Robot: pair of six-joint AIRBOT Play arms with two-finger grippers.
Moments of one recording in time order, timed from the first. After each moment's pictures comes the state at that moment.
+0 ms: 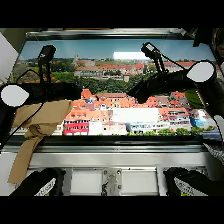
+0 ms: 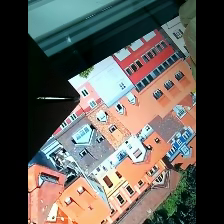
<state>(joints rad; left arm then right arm) -0.26 -0.97 1.15 1.15 -1.04 -1.48 0.25 -1.20 1.36 -0.80 1.25 0.91</state>
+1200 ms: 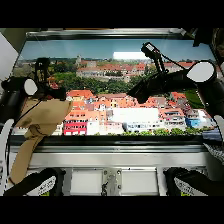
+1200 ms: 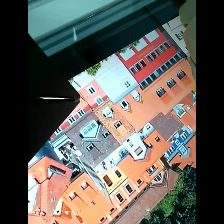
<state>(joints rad) -0.08 -1.22 1.15 1.62 -1.09 -1.62 0.25 -1.20 1.36 -0.80 1.25 0.91</state>
